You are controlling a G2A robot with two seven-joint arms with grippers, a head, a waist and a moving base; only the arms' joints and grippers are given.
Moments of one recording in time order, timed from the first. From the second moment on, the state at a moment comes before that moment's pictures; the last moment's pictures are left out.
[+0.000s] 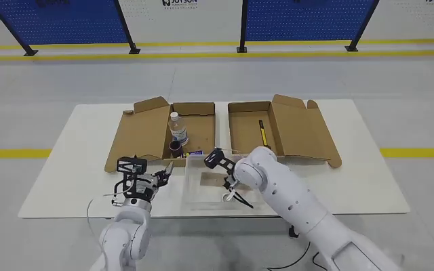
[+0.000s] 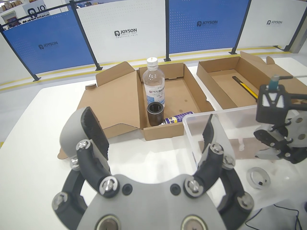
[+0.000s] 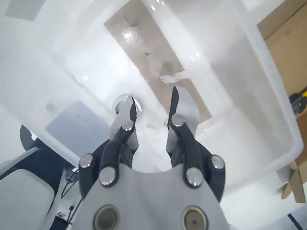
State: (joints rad) left arm 1.72 -1.37 -1.52 -2.00 1.46 0.03 -0.20; right arm -0.75 -1.43 0.69 -1.21 -0.95 -0.16 1.23
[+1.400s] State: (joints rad) left arm 1.71 -1.35 -1.65 -2.06 1.43 -0.04 -0.31; right arm -0.77 -1.45 0.67 -1.11 -0.92 -0.21 1.27
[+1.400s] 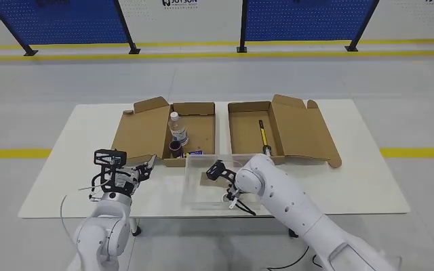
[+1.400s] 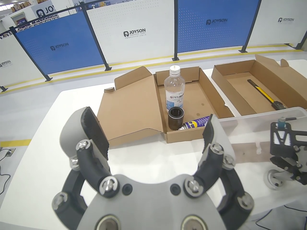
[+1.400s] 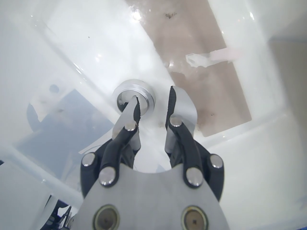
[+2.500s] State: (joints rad) left arm 1.71 -1.35 -1.65 -2.06 1.43 -0.04 -0.31; right arm -0.74 -1.44 0.77 -1.10 -0.82 -0.24 1.15
